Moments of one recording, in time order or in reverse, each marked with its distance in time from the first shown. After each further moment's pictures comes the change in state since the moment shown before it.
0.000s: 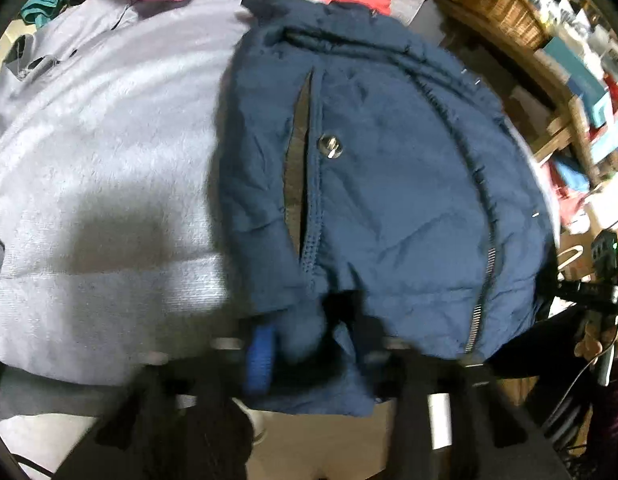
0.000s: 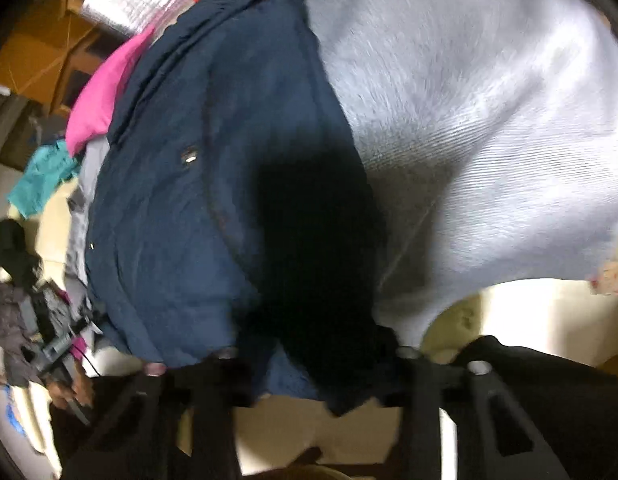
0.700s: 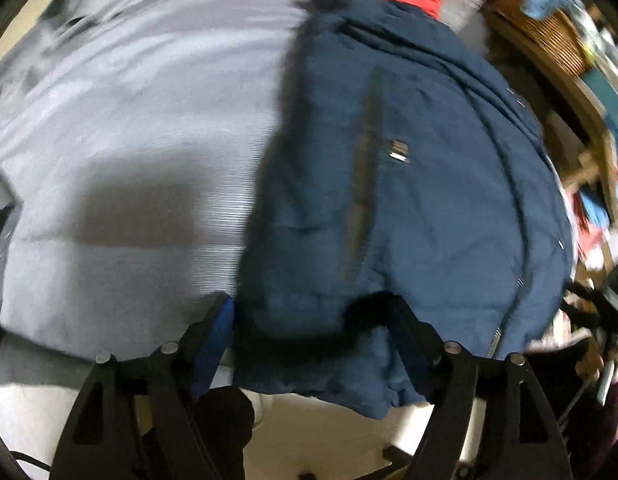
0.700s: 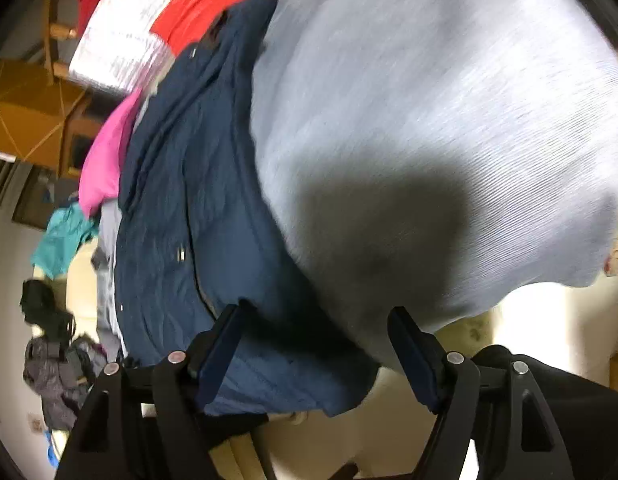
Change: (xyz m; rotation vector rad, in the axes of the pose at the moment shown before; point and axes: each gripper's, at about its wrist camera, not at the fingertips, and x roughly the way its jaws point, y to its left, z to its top) left arm -0.002 0.031 -0.009 -0.109 0.050 0.072; right arm -0.017 -0.049 0.034 0.164 -0.060 0.138
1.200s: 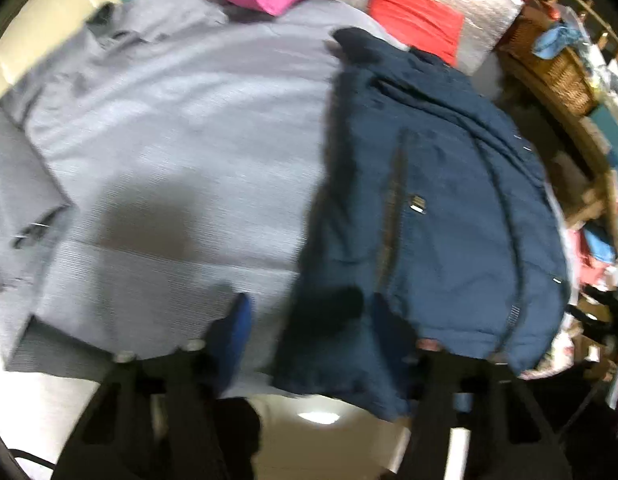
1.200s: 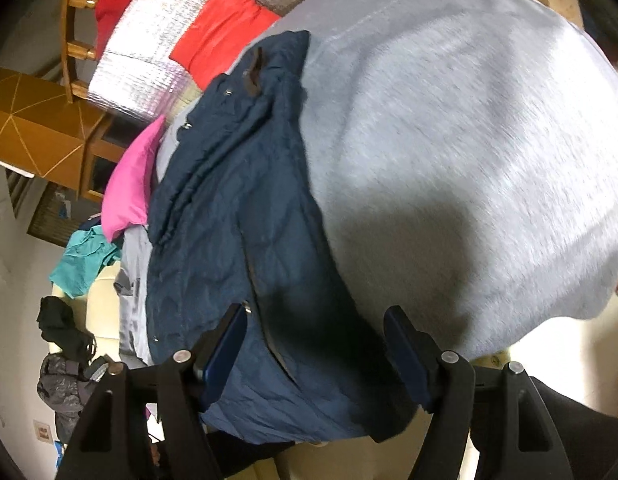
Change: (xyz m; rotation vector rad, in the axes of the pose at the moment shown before) left arm -0.039 0.028 -0.009 -0.086 -0.124 0.024; right arm -0.032 0.028 0.027 0.022 -0.117 0.050
